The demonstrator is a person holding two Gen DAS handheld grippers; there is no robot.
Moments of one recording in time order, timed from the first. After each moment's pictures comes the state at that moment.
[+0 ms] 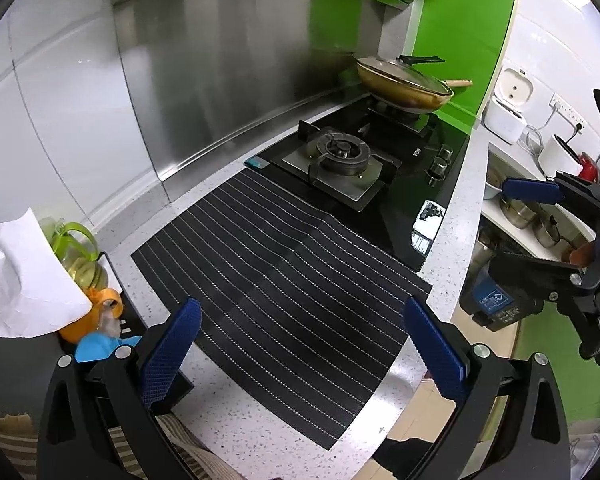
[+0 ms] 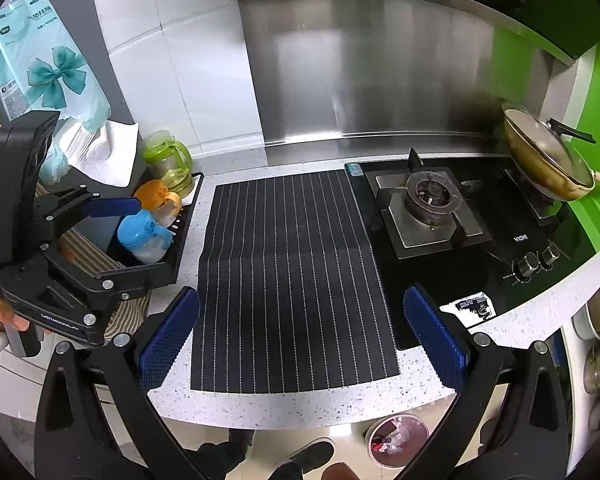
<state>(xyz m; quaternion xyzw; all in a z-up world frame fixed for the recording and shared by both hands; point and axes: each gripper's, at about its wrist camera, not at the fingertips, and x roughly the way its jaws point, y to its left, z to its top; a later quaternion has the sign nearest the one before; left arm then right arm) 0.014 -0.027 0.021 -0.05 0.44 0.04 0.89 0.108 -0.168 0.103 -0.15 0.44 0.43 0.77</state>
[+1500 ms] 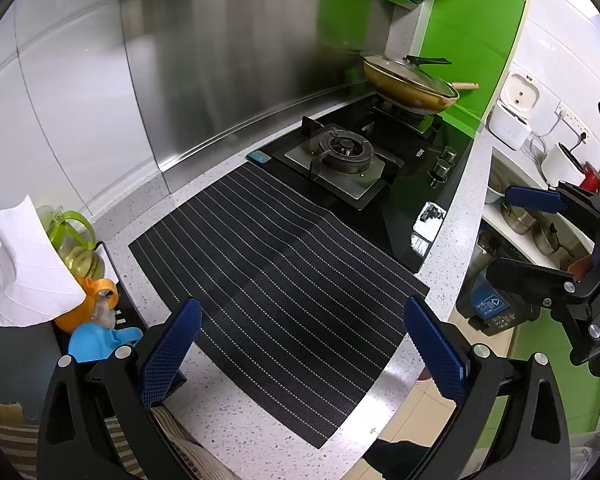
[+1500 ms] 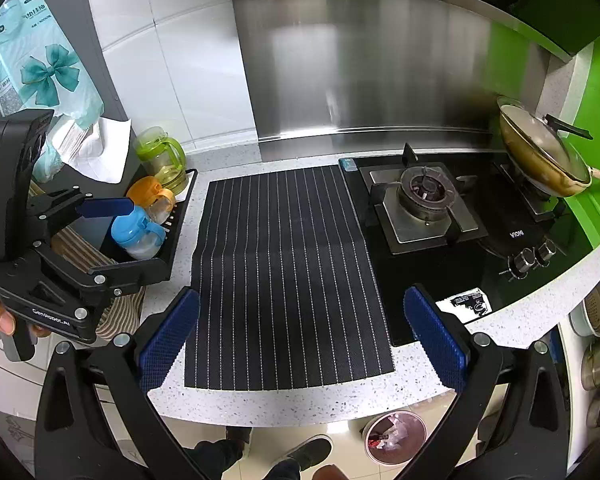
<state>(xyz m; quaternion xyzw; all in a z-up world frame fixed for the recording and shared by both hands) 0.016 -0.024 0.018 -0.07 0.45 0.05 0.89 0.113 -0.170 0.098 -0.15 0.45 0.43 0.77</state>
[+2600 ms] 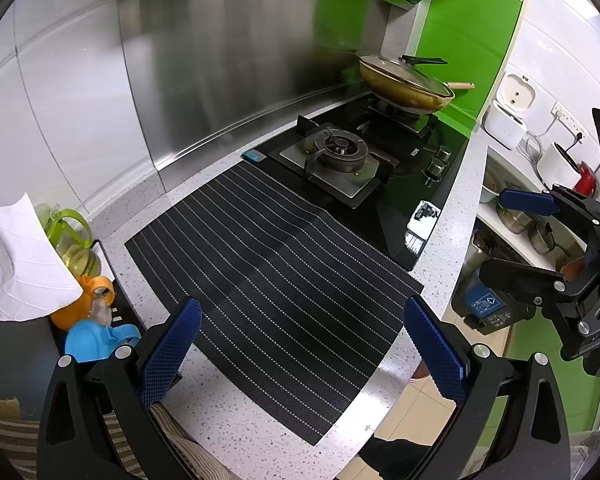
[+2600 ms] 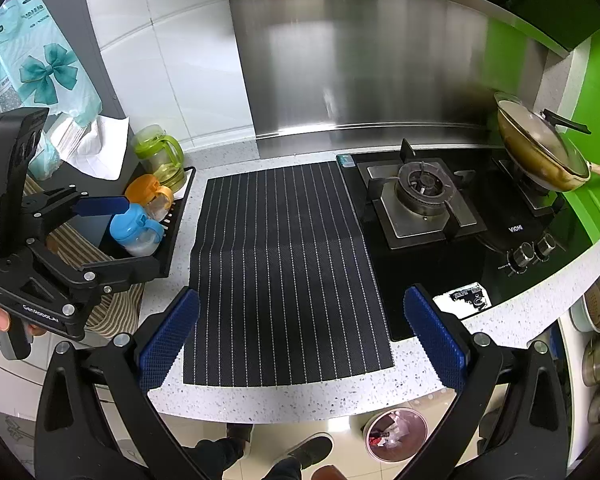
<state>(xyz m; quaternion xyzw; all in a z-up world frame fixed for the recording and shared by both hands) 0.016 -0.026 0.020 -0.07 0.45 0.04 0.89 0.114 -0.174 0.096 -0.15 0.45 0.42 0.77</state>
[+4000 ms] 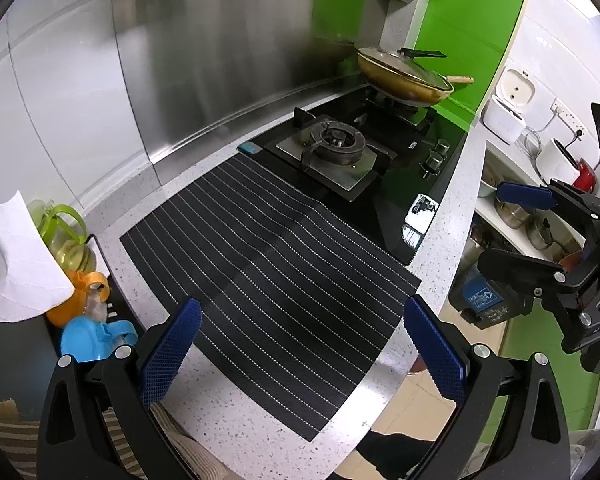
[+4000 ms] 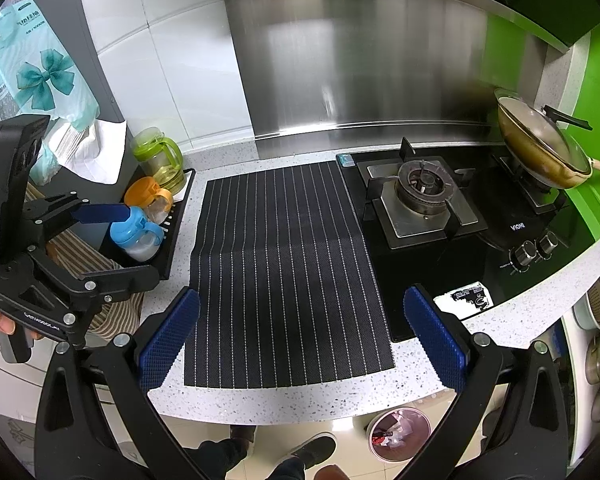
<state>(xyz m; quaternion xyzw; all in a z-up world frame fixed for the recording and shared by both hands) 0.024 -0.021 0.016 -0.08 0.46 0.02 0.88 0.114 -0.175 0.091 -0.15 0.45 0.42 0.77</state>
